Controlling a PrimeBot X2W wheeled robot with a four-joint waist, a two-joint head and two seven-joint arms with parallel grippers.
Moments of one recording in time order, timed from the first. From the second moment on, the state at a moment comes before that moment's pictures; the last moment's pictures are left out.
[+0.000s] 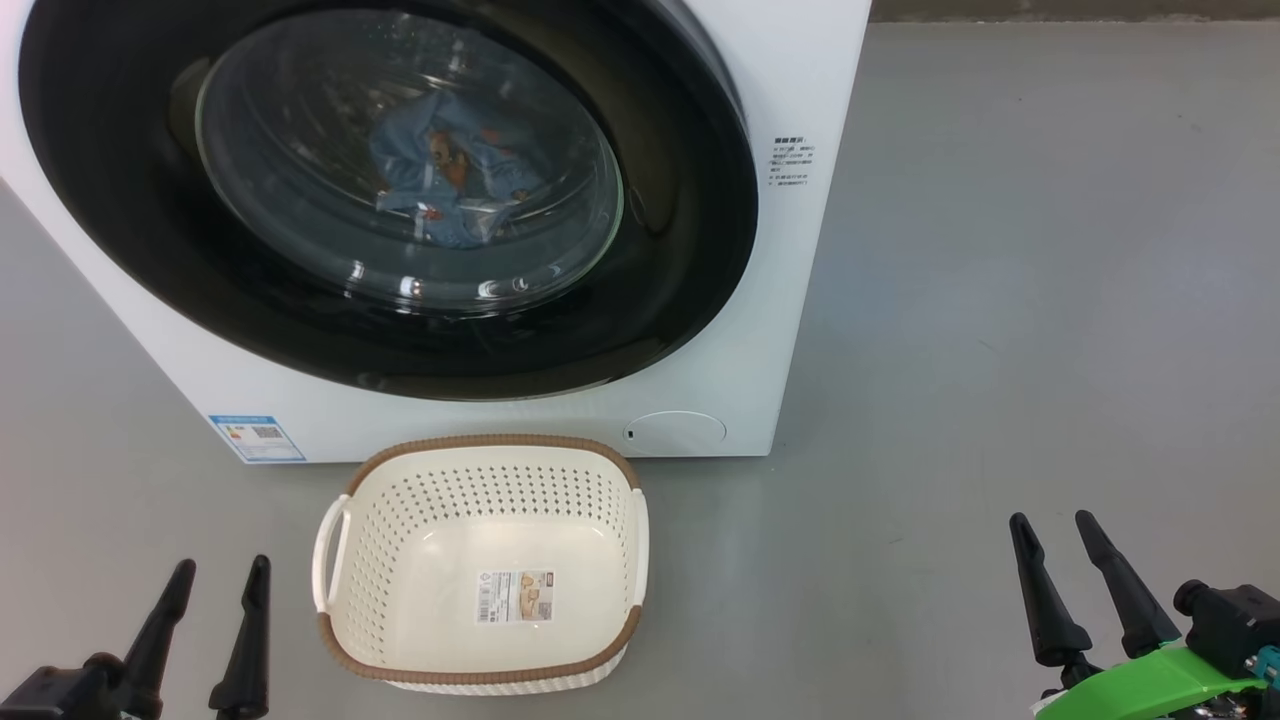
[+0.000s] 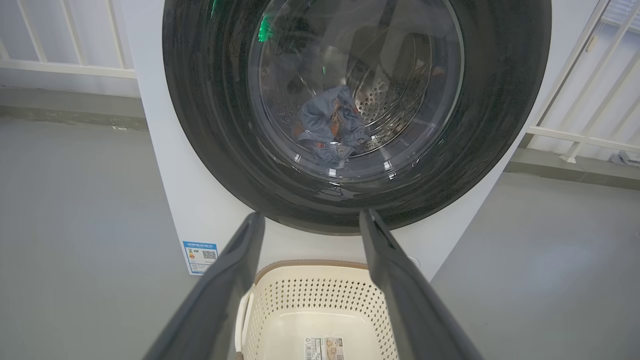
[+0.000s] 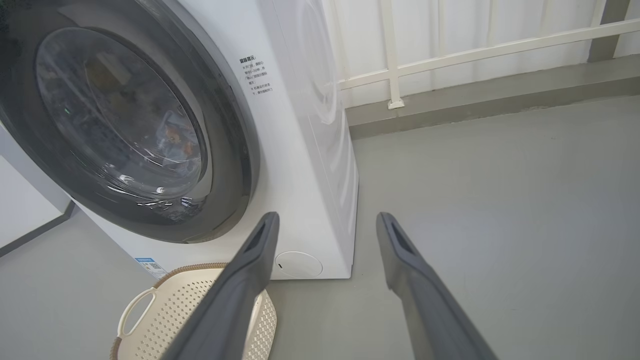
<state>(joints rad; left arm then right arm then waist) 0.00 0.29 -0.12 0.20 -0.50 -0.13 -0.25 -0.02 -0.20 0.01 0.22 0.45 0.13 -0.26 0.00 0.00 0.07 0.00</state>
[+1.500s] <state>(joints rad) 0.02 0.19 -0.10 0.26 -0.76 -0.13 -0.17 -0.02 -0.14 -0.01 0.29 0.72 0.13 -0.18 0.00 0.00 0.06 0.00</state>
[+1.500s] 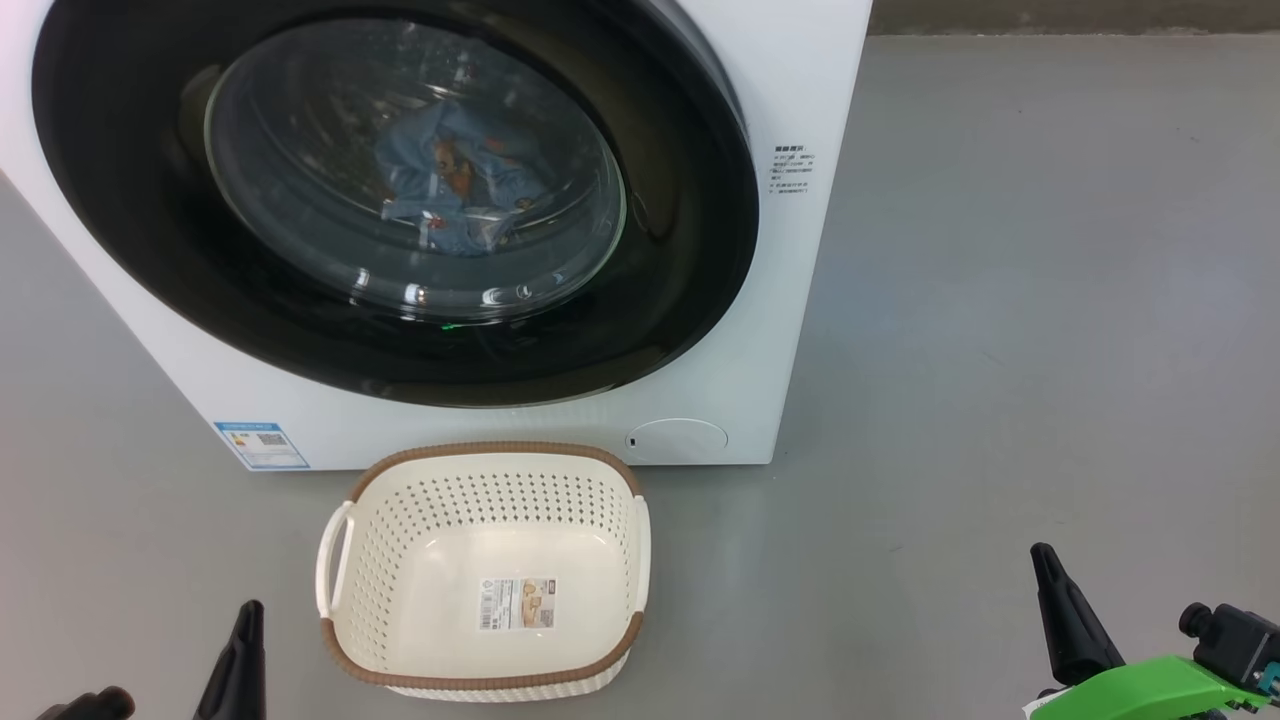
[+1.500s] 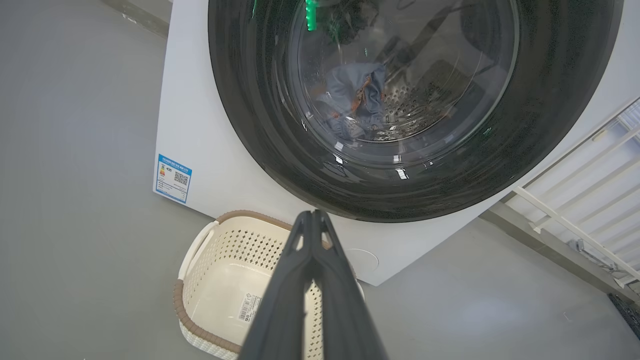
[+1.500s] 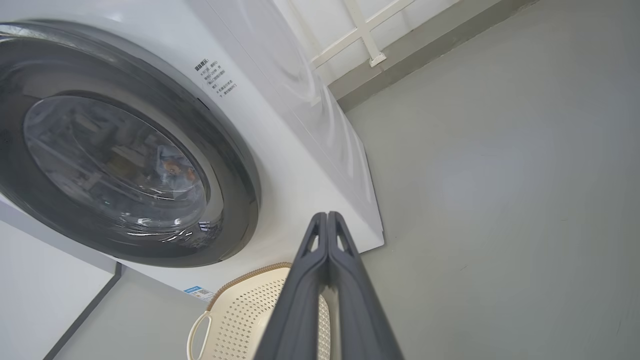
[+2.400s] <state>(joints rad) -0.01 0.16 -0.06 0.26 -1.01 -0.13 -0.10 -0.02 -0.12 -0.04 0.29 0.98 0.13 -0.10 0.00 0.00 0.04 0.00</state>
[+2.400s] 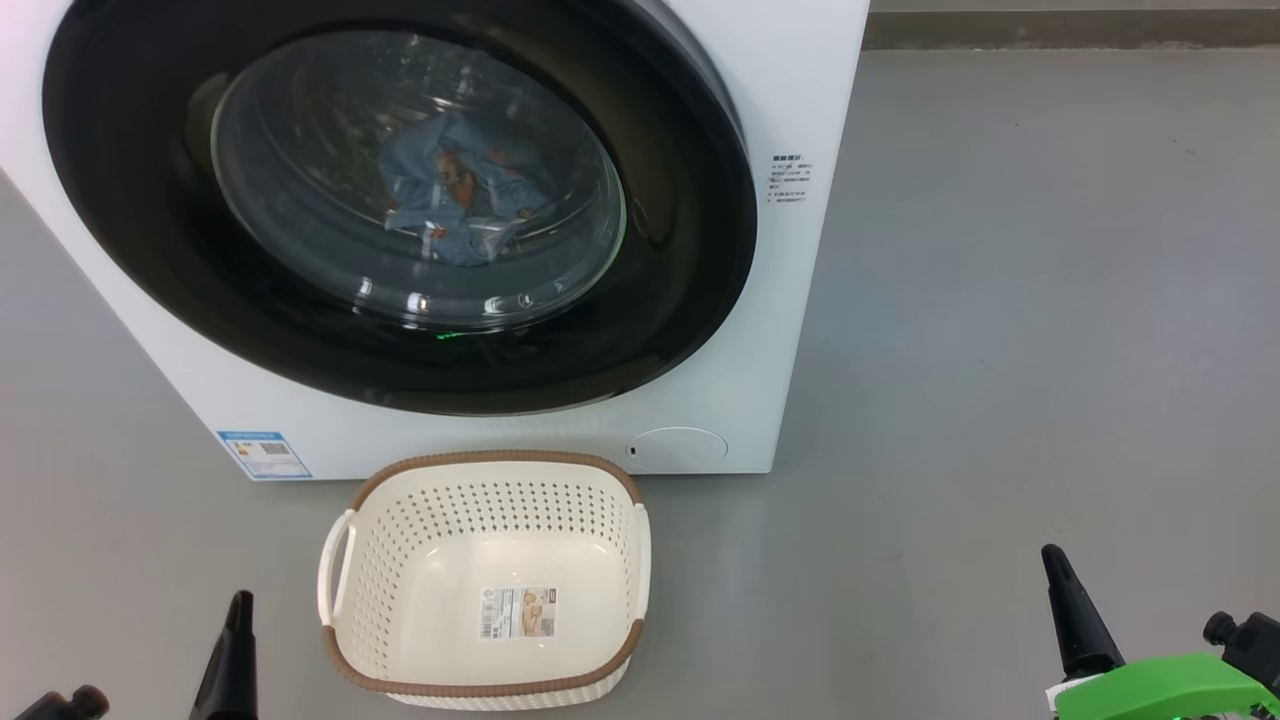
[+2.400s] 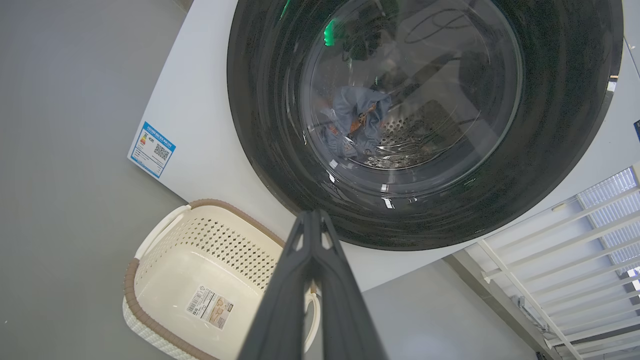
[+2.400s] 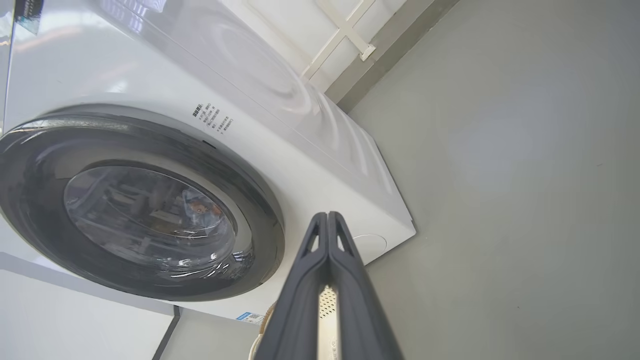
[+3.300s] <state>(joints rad) -0.03 0.12 -0.02 0.27 -1.25 -0.13 -0.02 -0.03 -0.09 -0.07 0.28 1.22 0.13 -0.02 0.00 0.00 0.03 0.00</state>
